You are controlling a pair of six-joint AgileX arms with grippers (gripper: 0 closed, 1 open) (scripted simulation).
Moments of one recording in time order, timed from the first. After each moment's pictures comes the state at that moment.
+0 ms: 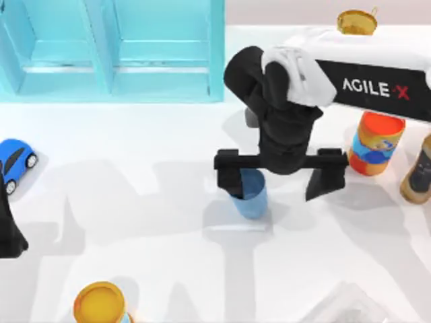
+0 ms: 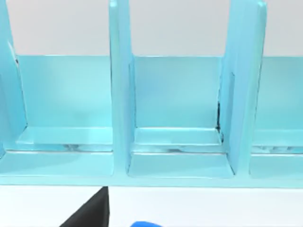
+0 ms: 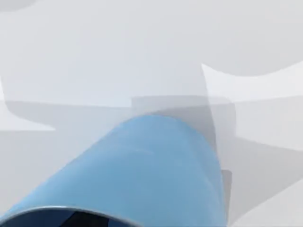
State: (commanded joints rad) left arm 0.00 0.00 0.00 0.00 0.00 0.00; right arm 0.62 2.22 1.67 -1.03 0.00 0.64
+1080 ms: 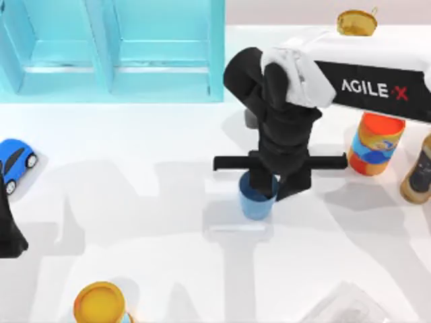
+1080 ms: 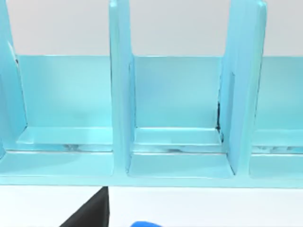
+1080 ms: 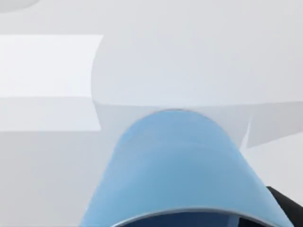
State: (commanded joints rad) left arm 0.00 0.00 0.00 0.00 0.00 0.00; right arm 0.62 2.22 1.67 -1.03 0.00 0.64
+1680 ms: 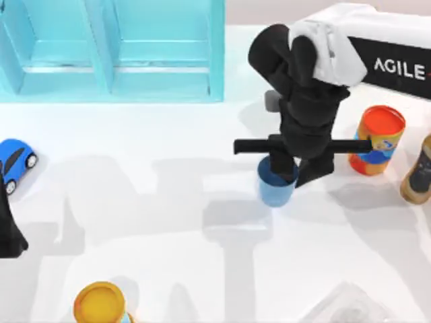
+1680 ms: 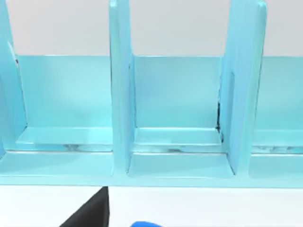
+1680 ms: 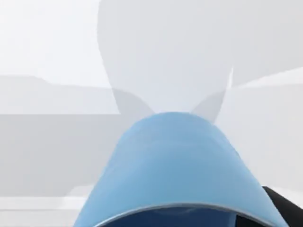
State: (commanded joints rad) left arm 0.00 0.00 0.00 0.00 0.00 0.00; right arm 0.56 2.14 1.67 -1.10 0.00 0.58
